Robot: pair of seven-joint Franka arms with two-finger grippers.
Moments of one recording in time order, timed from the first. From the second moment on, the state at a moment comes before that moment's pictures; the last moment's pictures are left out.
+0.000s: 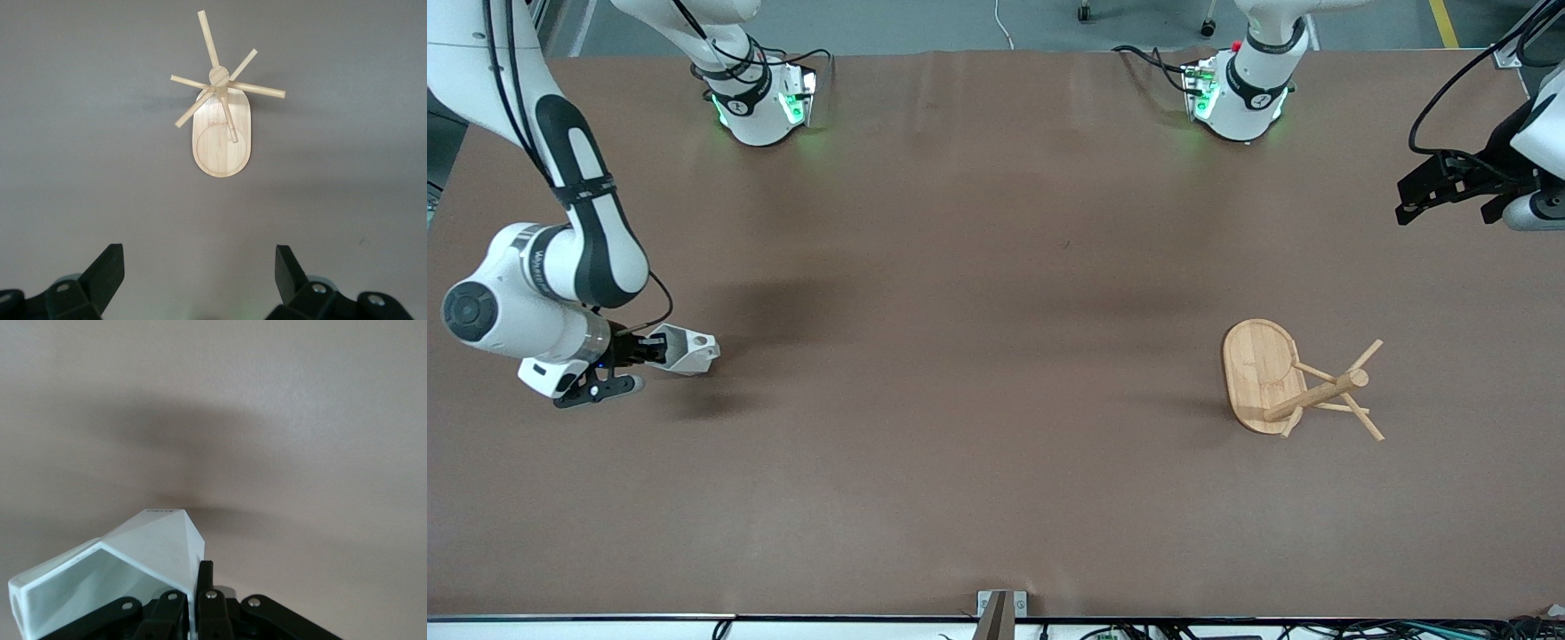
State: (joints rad) left arm 0.08 -0.03 -0.15 -1.54 0.02 1.51 -0.06; right arm -0.10 0.42 -0.04 -1.86 0.02 2.11 -0.41
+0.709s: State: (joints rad) left arm 0.04 -0.02 -0.18 -1.54 -0.21 1.52 -0.06; right arm 0.06 0.43 -0.01 -1.65 0.78 1.69 -0.37
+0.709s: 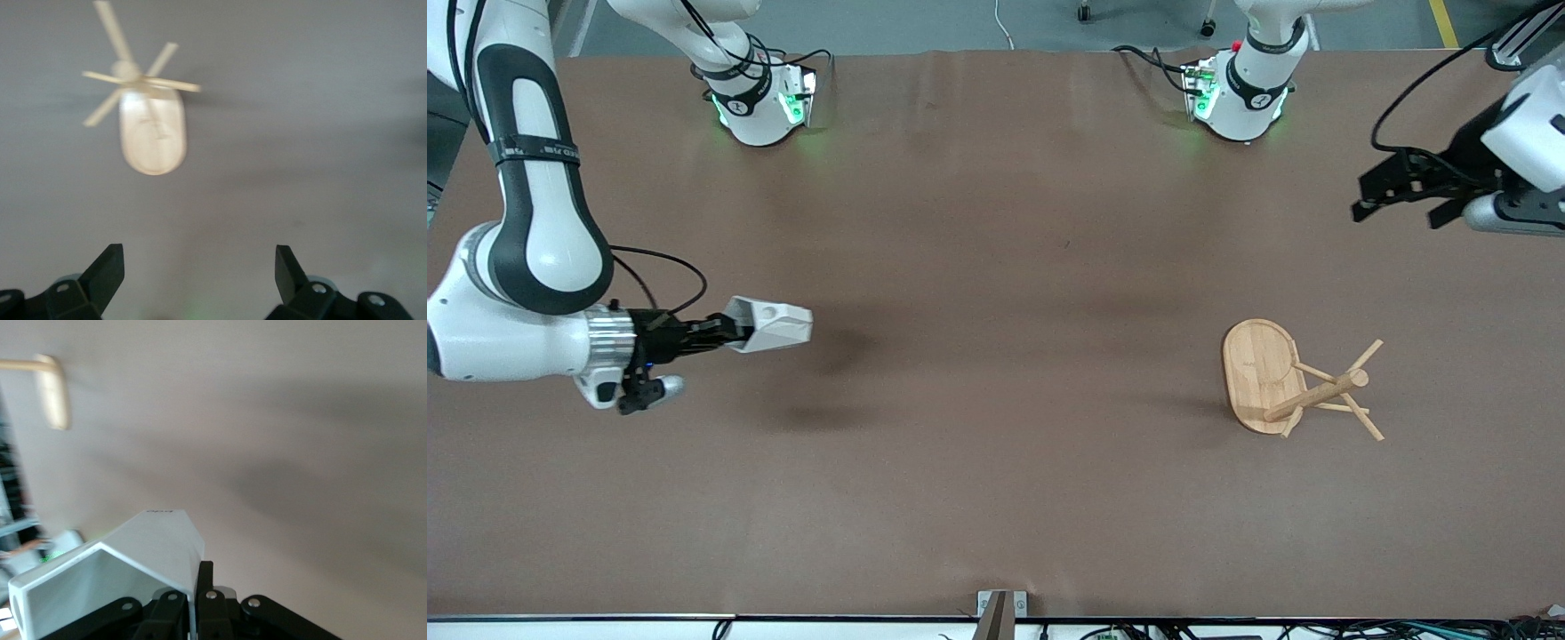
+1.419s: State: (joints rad) left arm -0.01 -0.02 -0.54 -1.56 -0.35 1.69 0.14; right arm 0.39 0.43 0.00 -1.71 1.39 1.70 -0.24
